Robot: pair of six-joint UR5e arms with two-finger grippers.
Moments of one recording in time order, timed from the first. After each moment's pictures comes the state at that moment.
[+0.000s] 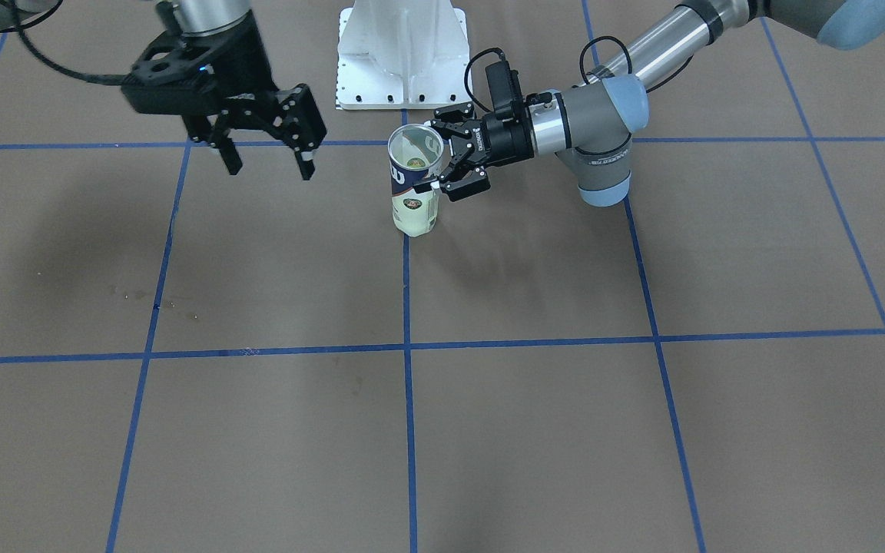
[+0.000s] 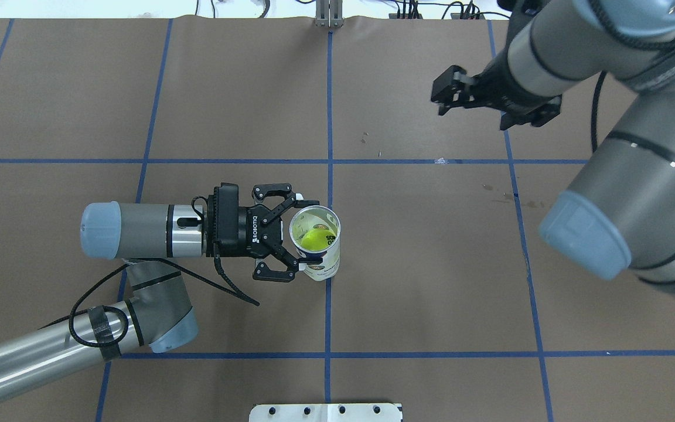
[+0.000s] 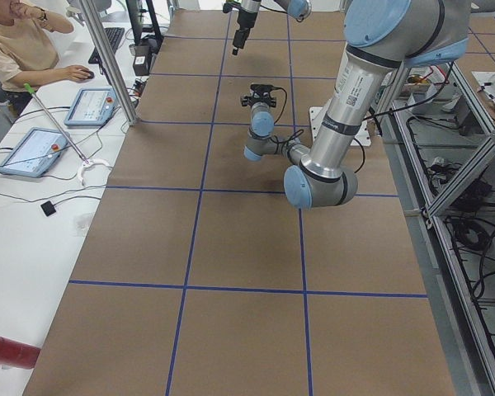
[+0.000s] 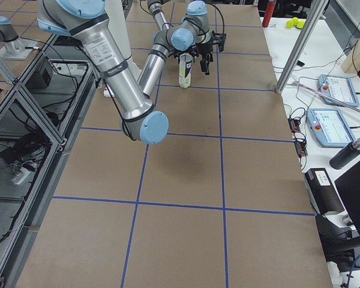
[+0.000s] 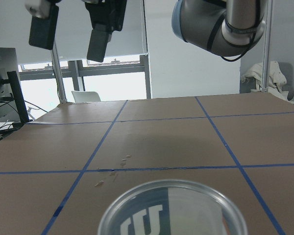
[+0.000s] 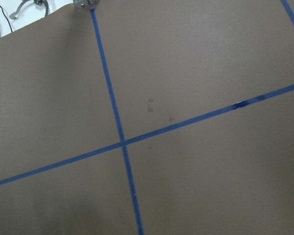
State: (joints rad) left arm -0.48 -2.13 -1.32 -3.37 -1.89 -0.16; right arm 0.90 -1.02 2.05 -1.82 1.98 1.13
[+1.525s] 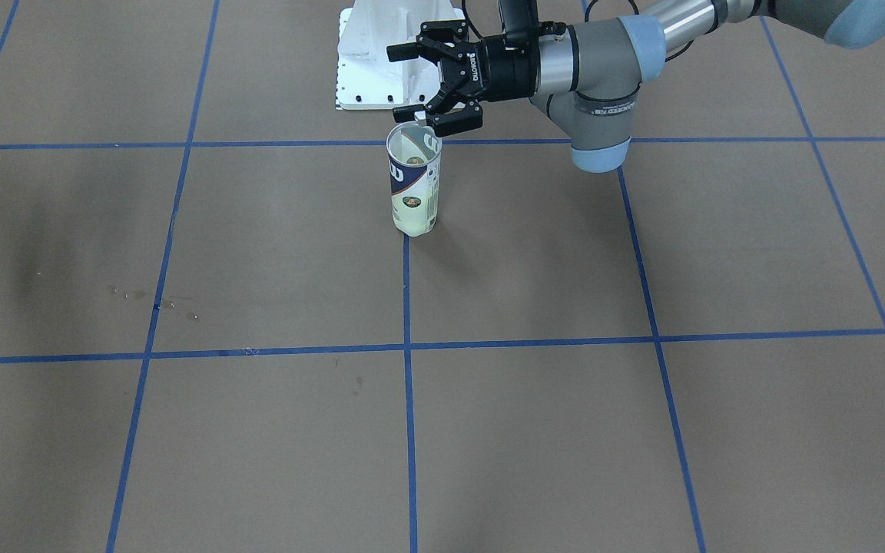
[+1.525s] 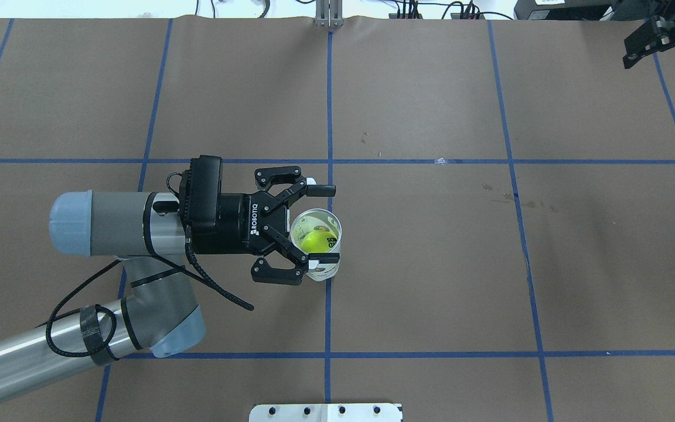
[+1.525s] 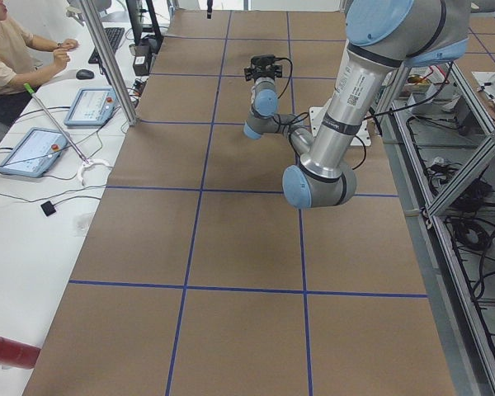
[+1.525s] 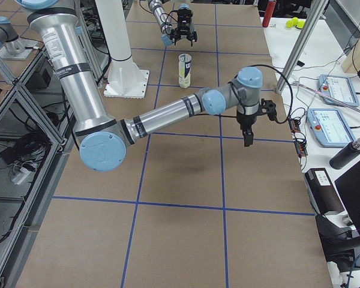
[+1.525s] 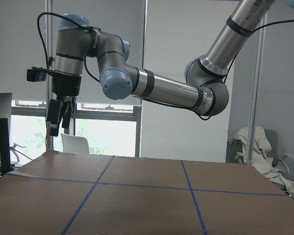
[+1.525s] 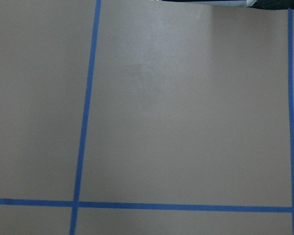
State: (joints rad) left arm -0.53 -2.13 -1.55 -3.30 -1.90 -0.43; right arm 1.36 -1.26 1.58 -1.46 2.23 0.35
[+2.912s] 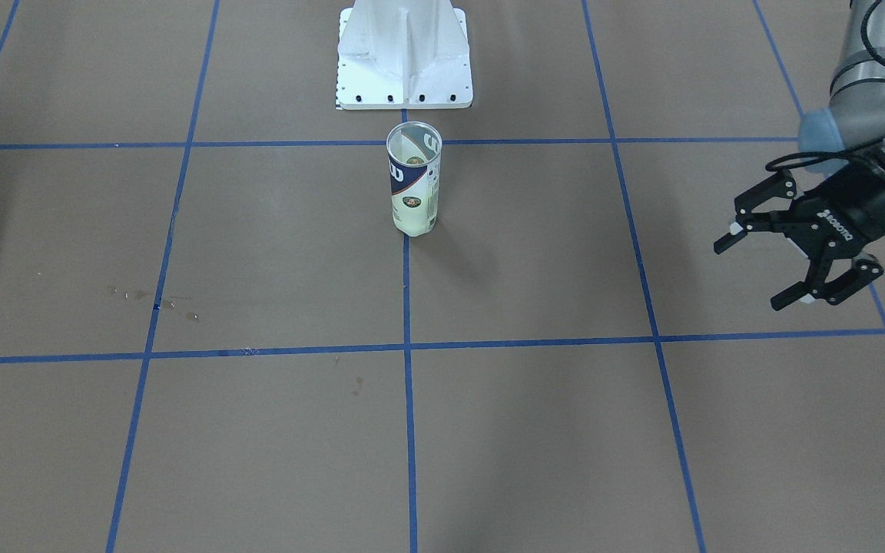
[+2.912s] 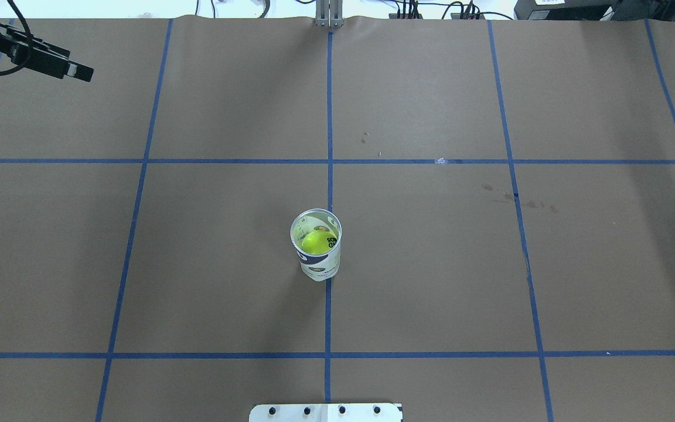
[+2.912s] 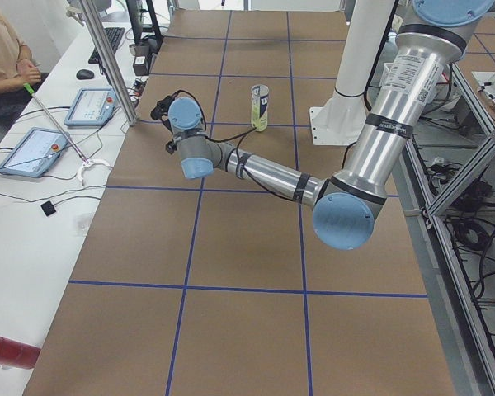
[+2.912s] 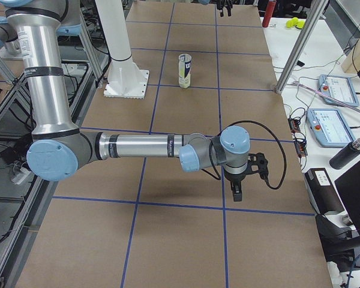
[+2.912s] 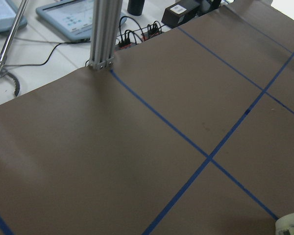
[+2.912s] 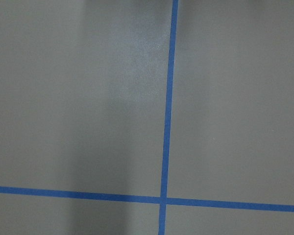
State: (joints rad) left arm -1.23 -1.93 -1.50 -2.52 -2.50 -0.57; right arm 1.55 -1.44 1.48 -1.32 2.30 0.16
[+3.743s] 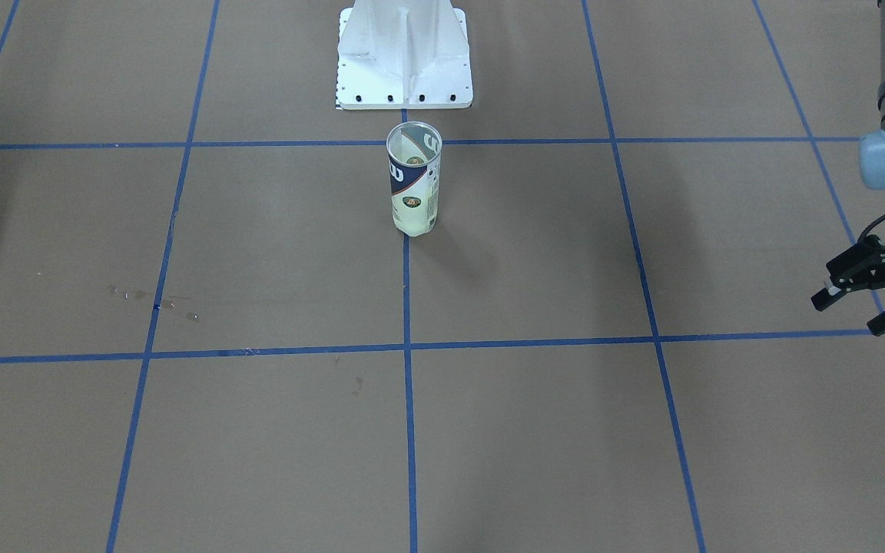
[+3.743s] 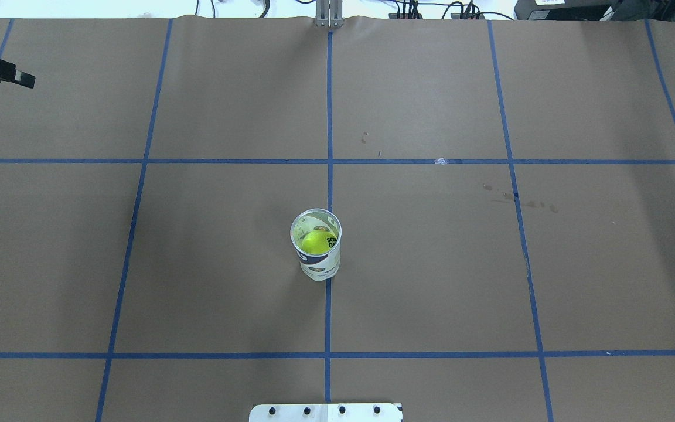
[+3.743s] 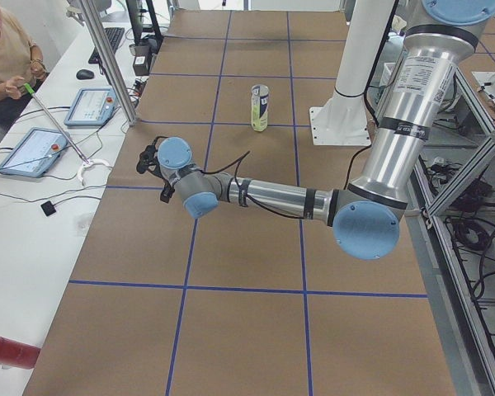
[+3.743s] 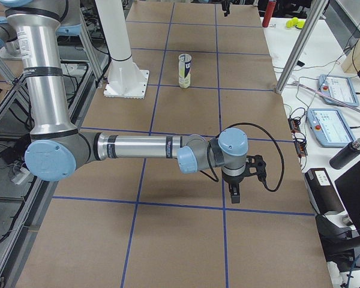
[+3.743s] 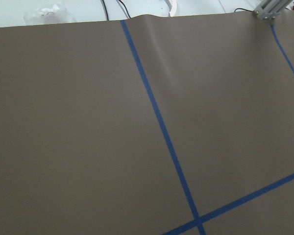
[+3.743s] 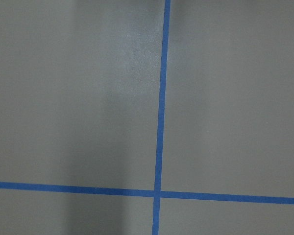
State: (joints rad) left arm -1.30 -1.84 -1.38 -2.45 -2.36 -0.63; right arm 1.55 -1.45 1.49 -1.32 2.30 0.16
